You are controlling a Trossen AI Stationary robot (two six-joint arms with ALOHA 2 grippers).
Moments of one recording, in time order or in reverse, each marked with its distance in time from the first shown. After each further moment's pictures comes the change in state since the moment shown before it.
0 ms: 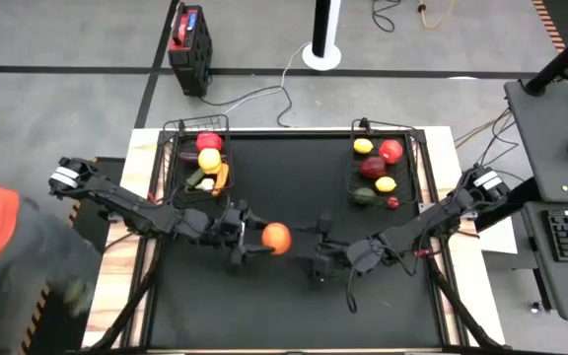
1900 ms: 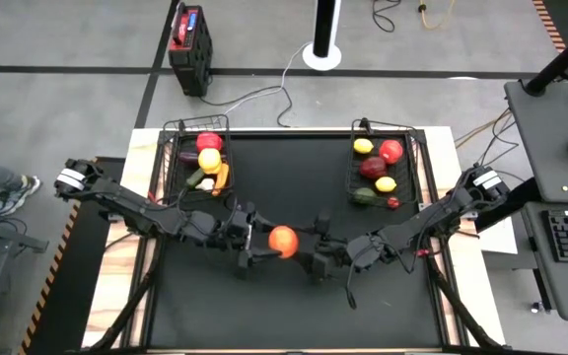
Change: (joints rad) left arm 0.011 0.087 0.061 0.028 0.007 -0.021; right arm -0.020 -0.007 -0.001 0.049 -0.030 -0.122
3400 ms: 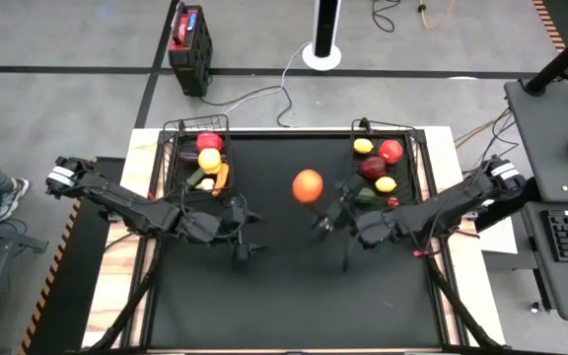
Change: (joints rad) left arm -0.001 -0.130 -0.003 -0.455 -0.115 -0.056; right arm -0.090 -0.173 0.003 -0.217 0.396 0.408
